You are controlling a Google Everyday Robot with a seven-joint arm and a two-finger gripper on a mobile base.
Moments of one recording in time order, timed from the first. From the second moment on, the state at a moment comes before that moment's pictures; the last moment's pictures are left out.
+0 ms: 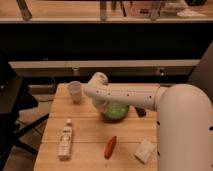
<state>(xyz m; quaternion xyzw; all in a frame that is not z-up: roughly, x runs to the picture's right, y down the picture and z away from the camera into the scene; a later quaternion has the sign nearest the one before) -0.011 0.124 0.853 -0.27 -0.12 -0.55 0.78</state>
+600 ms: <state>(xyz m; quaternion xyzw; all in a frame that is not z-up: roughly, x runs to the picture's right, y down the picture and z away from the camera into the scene) -0.024 0.129 0.851 -0.26 -0.13 -0.57 0.77</state>
